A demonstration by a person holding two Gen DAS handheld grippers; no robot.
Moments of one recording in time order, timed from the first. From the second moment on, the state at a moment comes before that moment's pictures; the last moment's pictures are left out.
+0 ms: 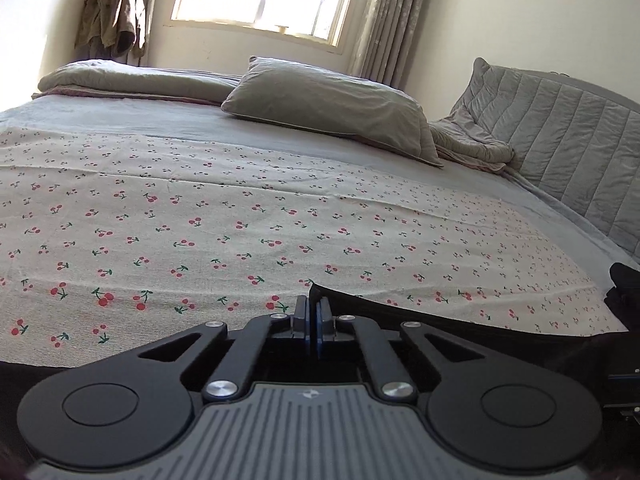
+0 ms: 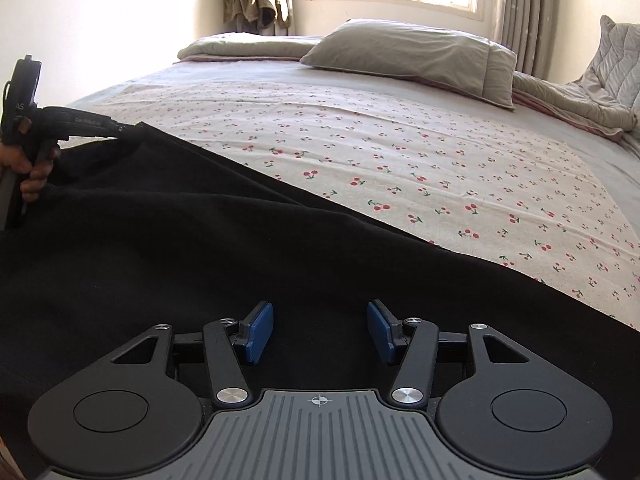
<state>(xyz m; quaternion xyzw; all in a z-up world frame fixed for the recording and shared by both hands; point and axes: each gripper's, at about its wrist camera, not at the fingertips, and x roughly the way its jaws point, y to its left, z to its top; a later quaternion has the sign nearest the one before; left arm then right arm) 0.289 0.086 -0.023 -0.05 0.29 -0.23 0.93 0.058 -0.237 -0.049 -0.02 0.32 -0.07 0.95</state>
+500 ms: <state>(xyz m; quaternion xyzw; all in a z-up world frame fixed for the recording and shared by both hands) 0.279 0.081 -0.012 -0.02 0.29 -0.16 0.94 0.042 -0.234 -0.043 -0.05 0.31 -0.09 0.95</state>
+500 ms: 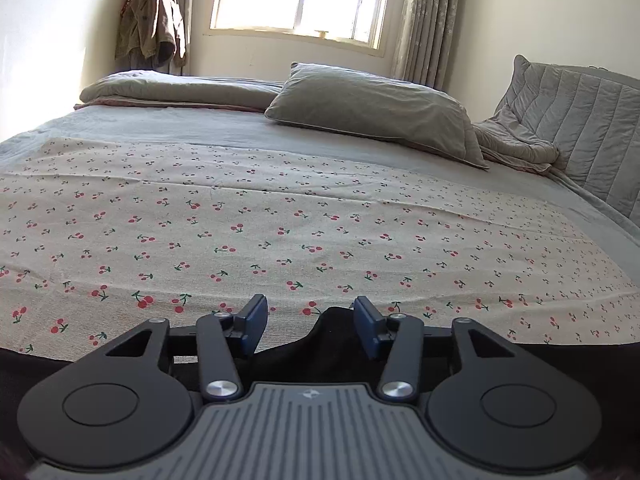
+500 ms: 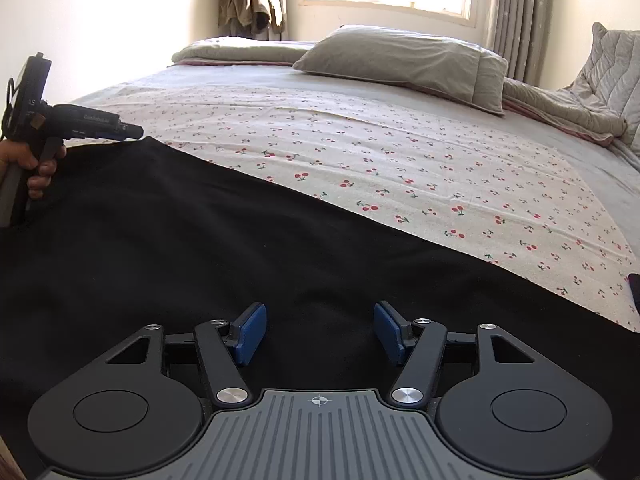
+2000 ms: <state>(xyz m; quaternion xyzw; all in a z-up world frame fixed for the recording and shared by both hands) 0.123 -0.023 -0.038 0.07 0.34 -0.28 0.89 -0.126 -0.395 -0.039 0.18 0.30 -0.30 0.88</state>
